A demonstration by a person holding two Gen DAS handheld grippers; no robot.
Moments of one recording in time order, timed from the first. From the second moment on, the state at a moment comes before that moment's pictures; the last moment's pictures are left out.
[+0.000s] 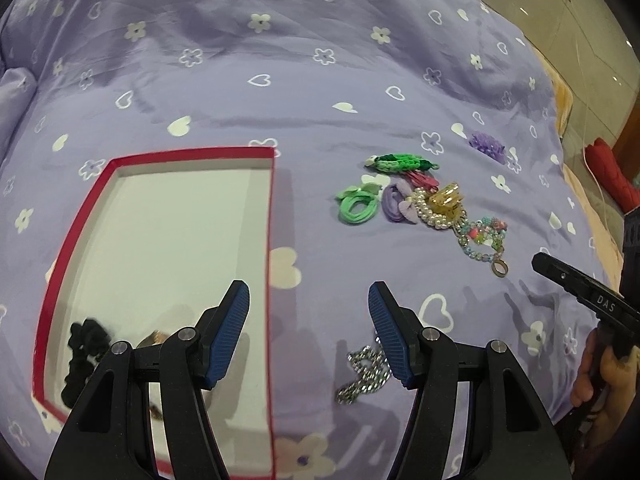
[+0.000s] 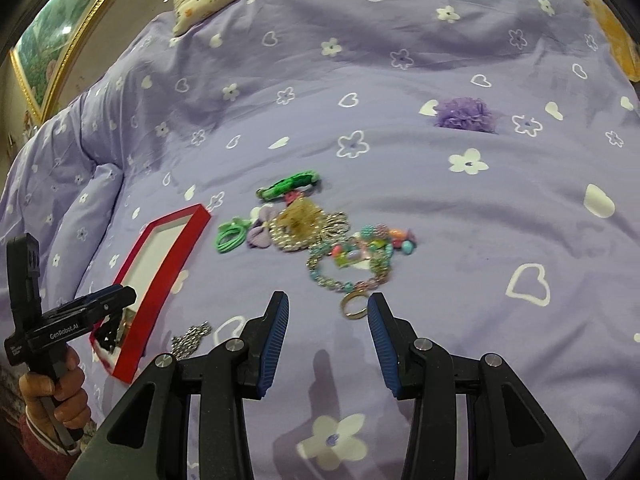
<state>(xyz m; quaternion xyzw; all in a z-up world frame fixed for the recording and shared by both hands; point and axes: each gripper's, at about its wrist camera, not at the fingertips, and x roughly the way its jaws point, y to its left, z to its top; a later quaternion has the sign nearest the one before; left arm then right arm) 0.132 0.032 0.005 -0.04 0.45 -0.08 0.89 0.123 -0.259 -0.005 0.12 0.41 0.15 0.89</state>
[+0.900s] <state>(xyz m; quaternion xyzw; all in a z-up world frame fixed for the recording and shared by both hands) 0.244 -0.028 -0.033 0.02 0.49 -0.10 0.86 0.180 -0.250 -0.044 0.06 0.45 0.12 0.88</state>
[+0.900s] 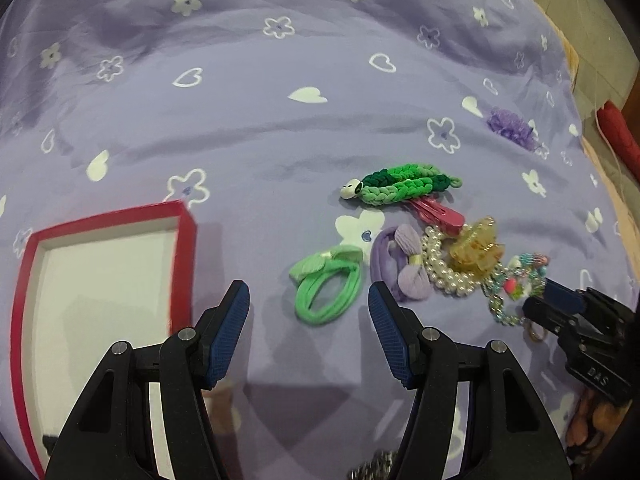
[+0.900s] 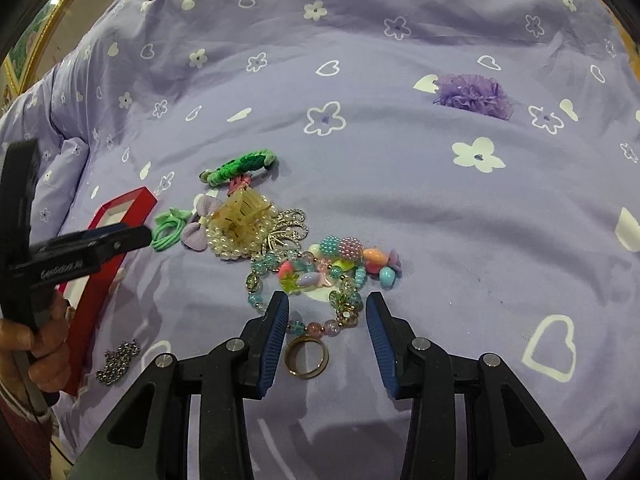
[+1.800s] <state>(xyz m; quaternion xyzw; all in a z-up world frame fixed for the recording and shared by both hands) 0.197 -0.031 -0.023 -0.03 0.47 -0.17 0.86 0.154 -0.260 -0.005 0.09 0.40 0.13 0.90</state>
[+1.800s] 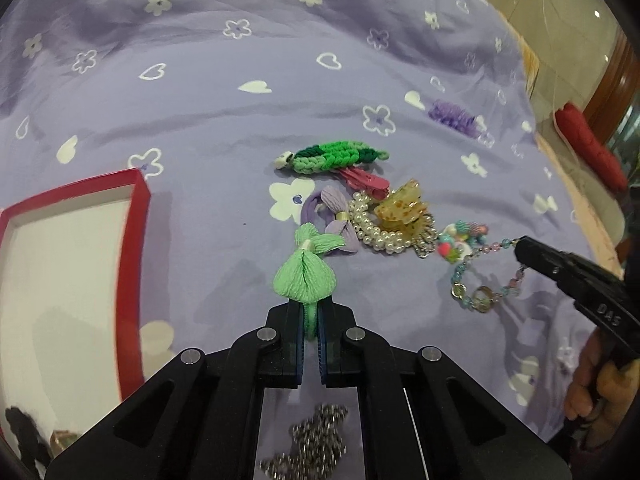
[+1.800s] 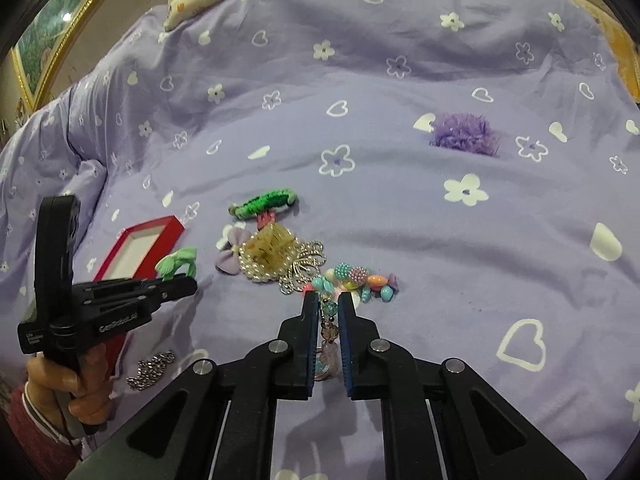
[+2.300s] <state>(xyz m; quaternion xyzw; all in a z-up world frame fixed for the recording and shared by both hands) 0.161 0.007 0.006 -0.08 0.45 -0.17 0.87 0.139 -0.244 0.014 0.11 0.38 0.17 0.90</state>
